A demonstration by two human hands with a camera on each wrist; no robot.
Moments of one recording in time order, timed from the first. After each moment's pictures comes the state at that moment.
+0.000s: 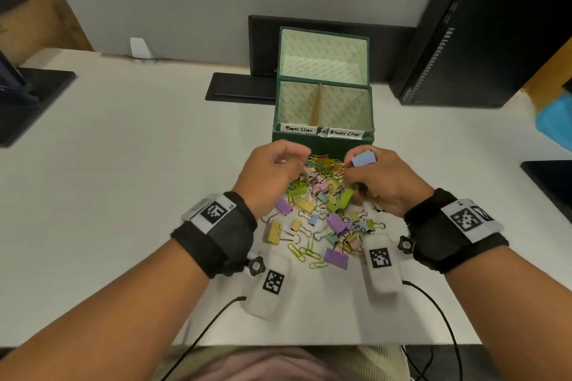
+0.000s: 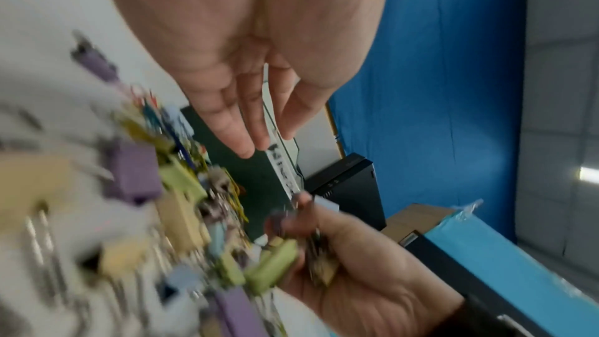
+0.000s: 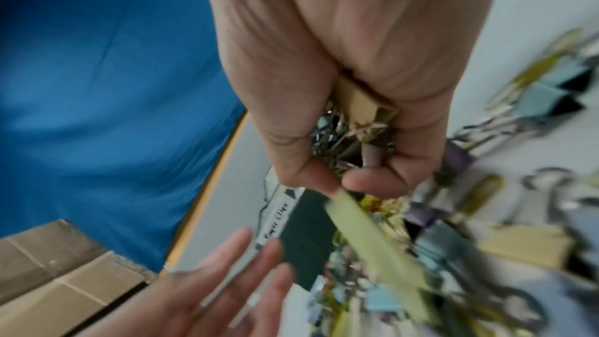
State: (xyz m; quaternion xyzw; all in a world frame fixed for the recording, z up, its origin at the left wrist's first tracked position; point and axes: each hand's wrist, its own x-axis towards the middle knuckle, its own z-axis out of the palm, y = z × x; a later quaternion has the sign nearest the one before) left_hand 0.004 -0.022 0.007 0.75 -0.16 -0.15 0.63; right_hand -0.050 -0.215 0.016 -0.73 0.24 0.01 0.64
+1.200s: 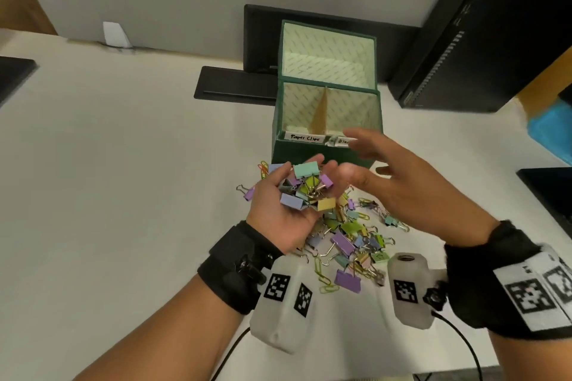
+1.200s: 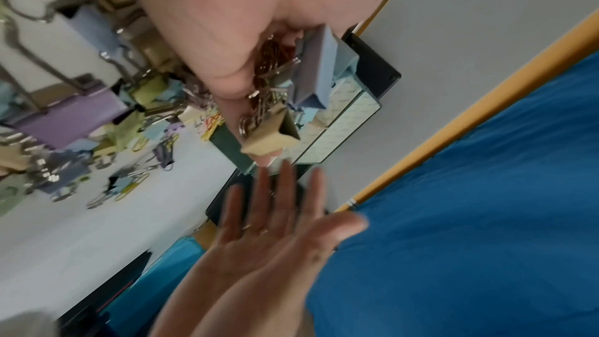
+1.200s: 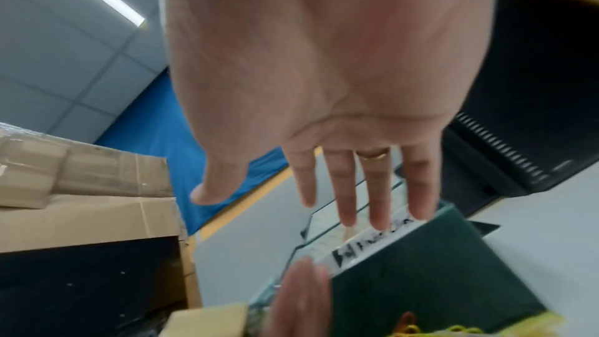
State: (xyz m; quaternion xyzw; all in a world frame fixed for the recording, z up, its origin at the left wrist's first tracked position) left_hand 0.014 -0.037 -0.014 0.15 0.13 -0.45 0.87; right_hand -0.061 -0.191 0.069 -0.93 0.07 0.02 0.35
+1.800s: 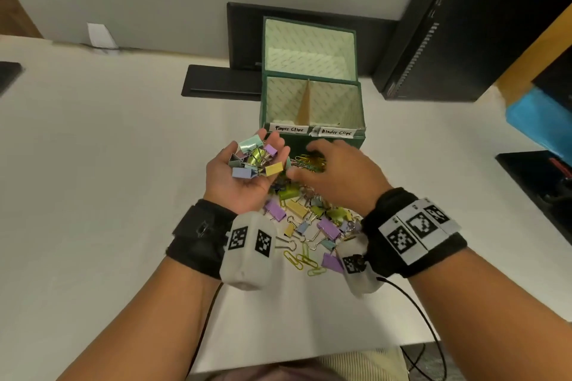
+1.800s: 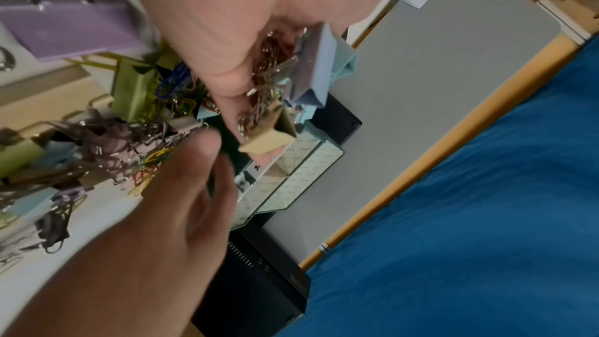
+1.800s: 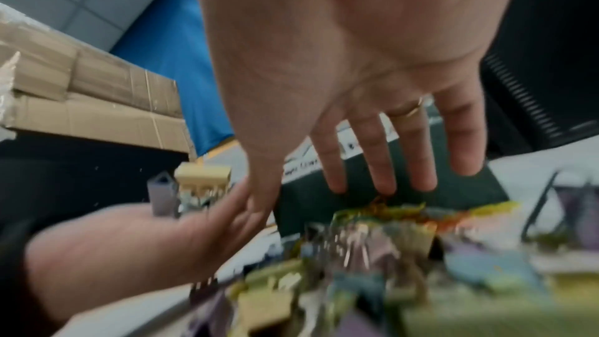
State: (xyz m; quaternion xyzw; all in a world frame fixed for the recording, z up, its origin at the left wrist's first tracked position) left_hand 0.045 -0.012 -0.021 0.14 0.14 -0.36 0.91; right_hand -0.027 -0.176 0.018 -0.98 0.15 0.05 0.13
